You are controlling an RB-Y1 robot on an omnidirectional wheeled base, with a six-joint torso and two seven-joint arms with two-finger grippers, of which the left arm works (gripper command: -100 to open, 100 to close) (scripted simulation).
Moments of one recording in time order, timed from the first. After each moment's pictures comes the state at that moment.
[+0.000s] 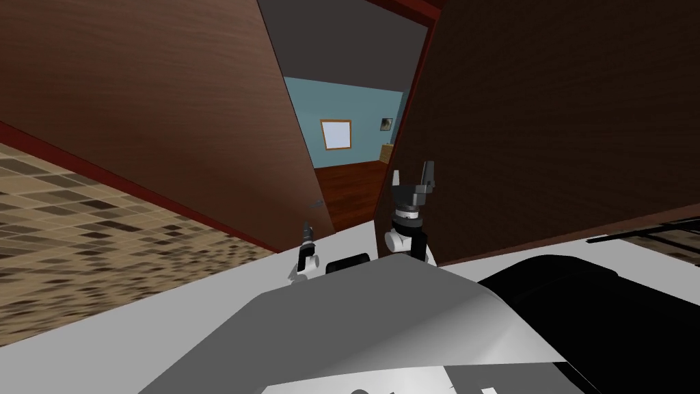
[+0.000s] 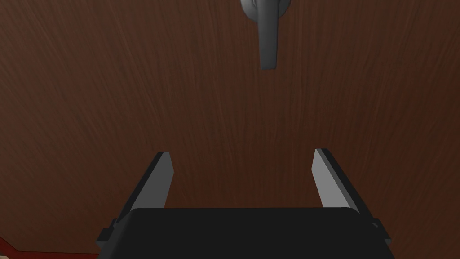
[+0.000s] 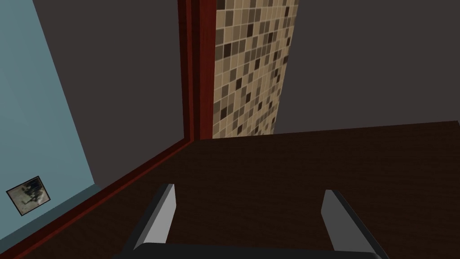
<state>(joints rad) -0.03 0.01 0.07 -0.86 0.11 -0.73 -0.14</state>
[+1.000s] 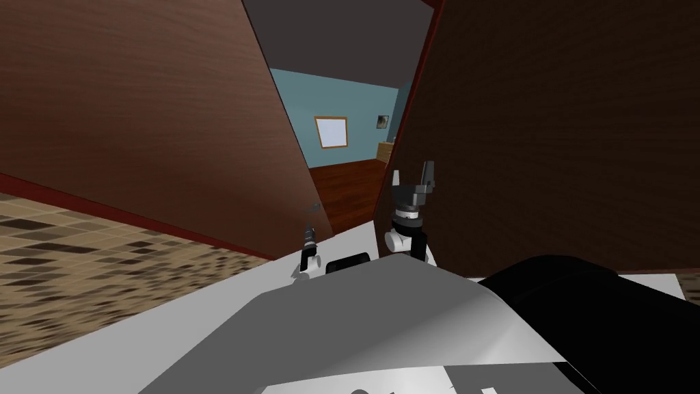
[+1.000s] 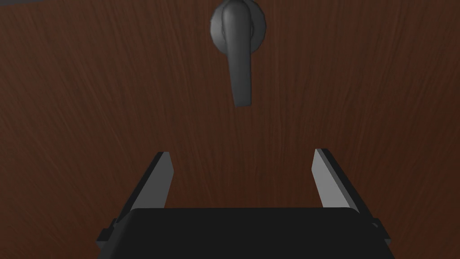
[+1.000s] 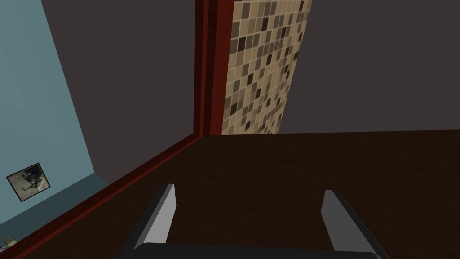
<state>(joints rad) -0.09 -0.01 0.09 -0.73 0.12 -0.77 -0.13</state>
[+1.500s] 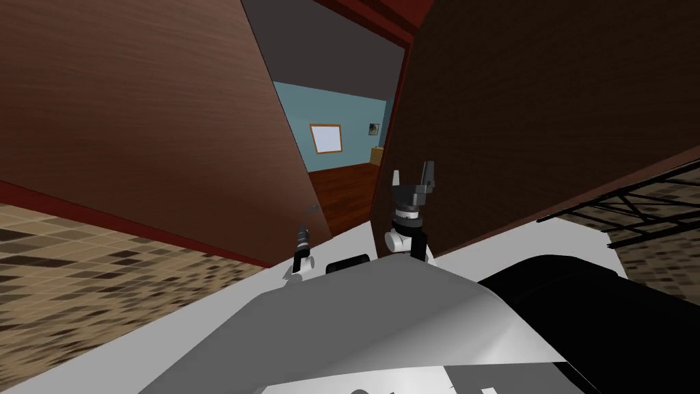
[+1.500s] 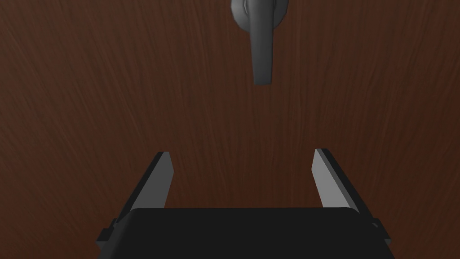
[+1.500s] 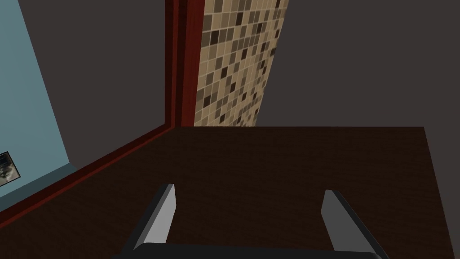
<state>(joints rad) -0.10 0.07 0.11 -0.71 0.13 -0.77 -0.10</state>
